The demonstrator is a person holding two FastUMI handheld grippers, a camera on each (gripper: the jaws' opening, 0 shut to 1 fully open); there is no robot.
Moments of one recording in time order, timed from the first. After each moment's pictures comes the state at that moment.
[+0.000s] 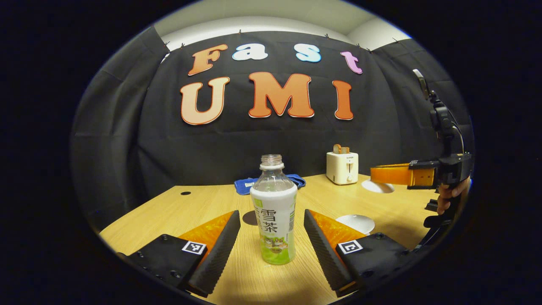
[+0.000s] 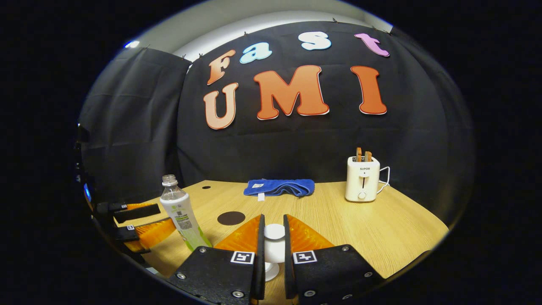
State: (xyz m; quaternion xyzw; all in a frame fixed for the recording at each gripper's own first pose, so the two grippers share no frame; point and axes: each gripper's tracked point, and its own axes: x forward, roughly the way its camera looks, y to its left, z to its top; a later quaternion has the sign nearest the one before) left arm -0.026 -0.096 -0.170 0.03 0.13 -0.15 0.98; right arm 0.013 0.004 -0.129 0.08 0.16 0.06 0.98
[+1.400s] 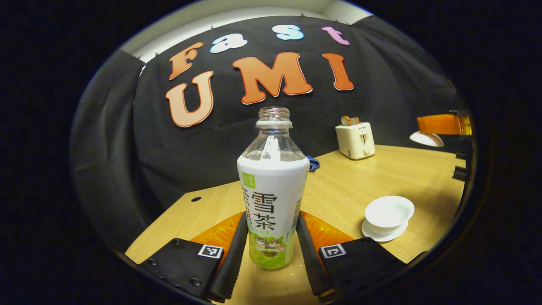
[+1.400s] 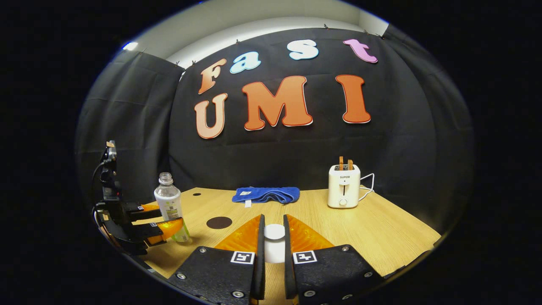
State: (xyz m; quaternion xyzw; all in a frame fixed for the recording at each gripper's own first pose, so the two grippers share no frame) left arm 0.018 -0.097 -0.191 0.18 0.16 -0.14 0.96; right arm -0.005 -0.038 -0.112 0.08 0.14 0.02 0.99
